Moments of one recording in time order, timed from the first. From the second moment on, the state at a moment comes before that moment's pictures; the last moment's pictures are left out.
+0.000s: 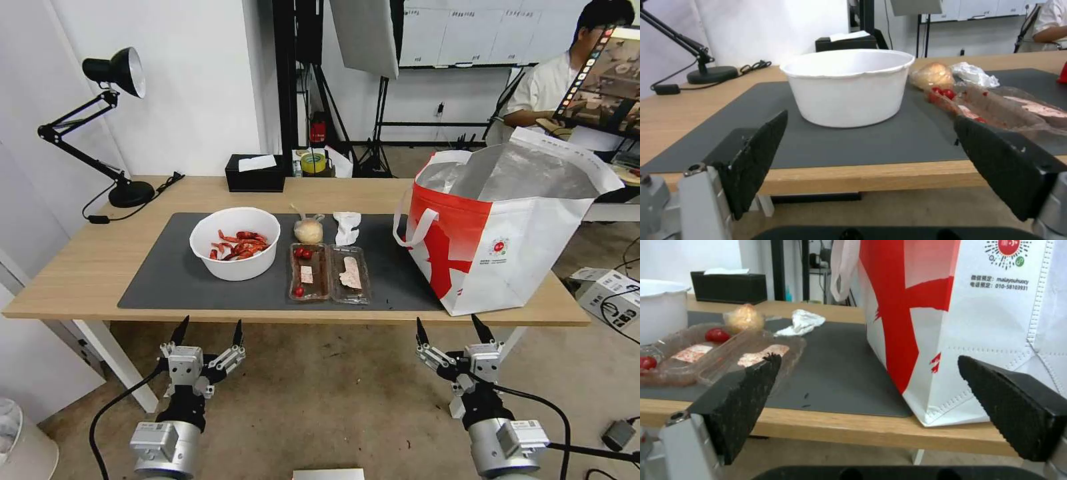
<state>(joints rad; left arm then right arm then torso) 1.80 -1.50 -0.55 -2.30 0.00 0.00 0.00 -1.80 1.50 0.55 2.30 0.00 0.00 0.00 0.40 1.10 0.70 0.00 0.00</state>
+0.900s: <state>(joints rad) 1.78 -1.43 -0.60 -2.33 -0.12 -0.03 -0.08 -1.70 1.26 0.73 2.32 0.26 -0.26 -0.08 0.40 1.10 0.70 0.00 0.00</state>
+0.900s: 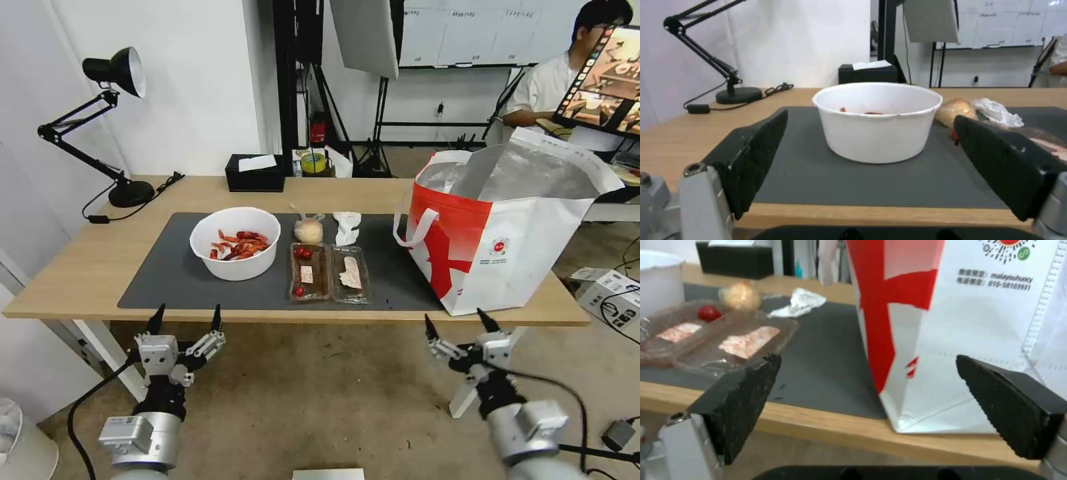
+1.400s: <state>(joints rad) 1.79 -1.41 -0.61 -2.30 -0.13 -0.06 -0.06 -1.65 1.22 0.68 2.25 0.46 -0.28 -0.12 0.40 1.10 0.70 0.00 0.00</state>
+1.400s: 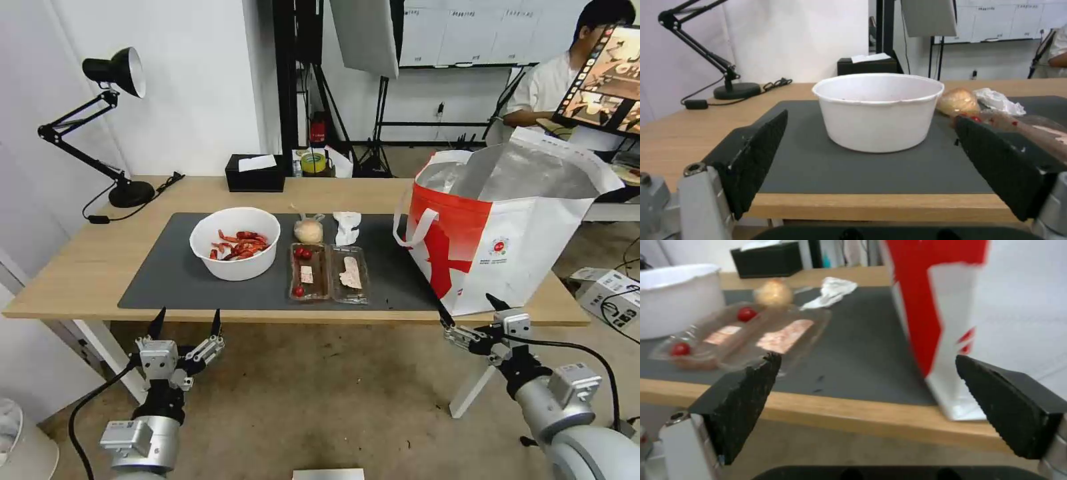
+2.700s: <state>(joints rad) 1.80 -1.41 -0.63 -2.30 -0.10 -0.02 -0.04 -1.26 1.12 0.39 2.24 1.51 -0.27 0.46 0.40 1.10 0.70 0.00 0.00</state>
